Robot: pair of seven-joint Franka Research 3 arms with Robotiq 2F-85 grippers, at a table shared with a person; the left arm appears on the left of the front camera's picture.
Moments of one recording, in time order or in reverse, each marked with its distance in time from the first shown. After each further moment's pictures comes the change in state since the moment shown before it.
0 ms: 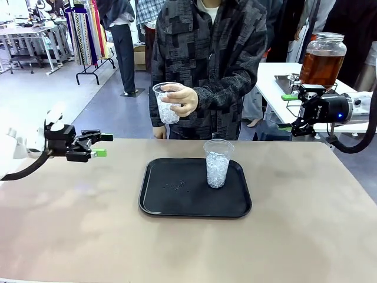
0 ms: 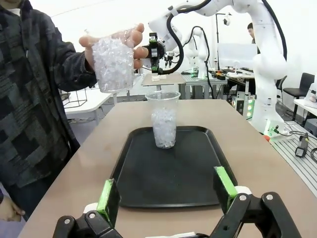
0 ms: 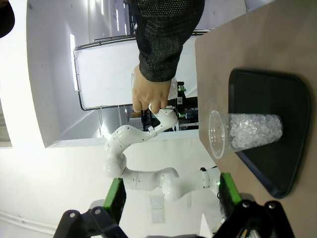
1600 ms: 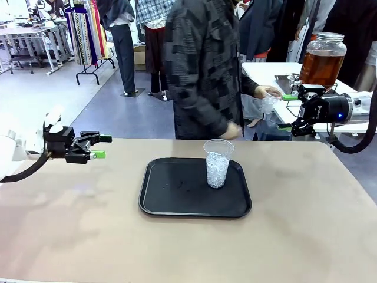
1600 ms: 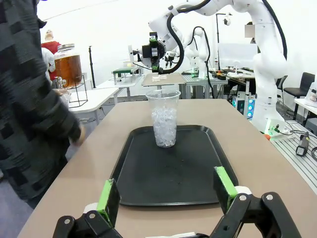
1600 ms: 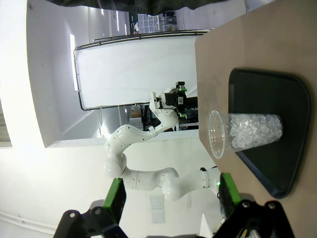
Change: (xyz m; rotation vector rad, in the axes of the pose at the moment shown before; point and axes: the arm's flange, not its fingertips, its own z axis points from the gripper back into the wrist) left arm -0.003 0.000 0.000 -0.001 -0.003 -0.007; right arm 0.000 0.000 0.000 0.000 0.000 0.000
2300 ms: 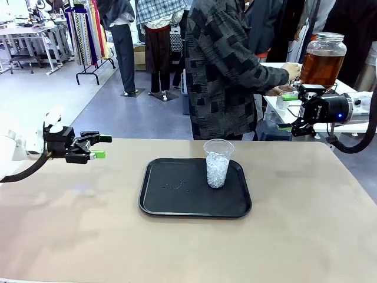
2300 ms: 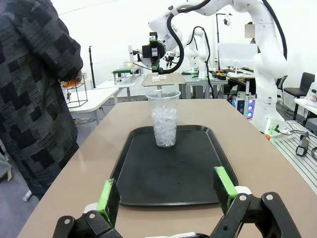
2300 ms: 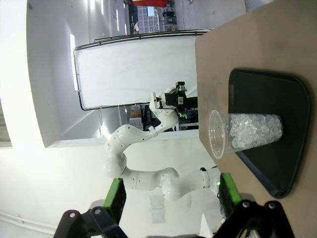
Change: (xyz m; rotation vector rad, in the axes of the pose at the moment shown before) left arm 0.000 0.000 0.000 0.000 0.000 0.000; right arm 0.000 0.000 0.000 0.000 0.000 0.000
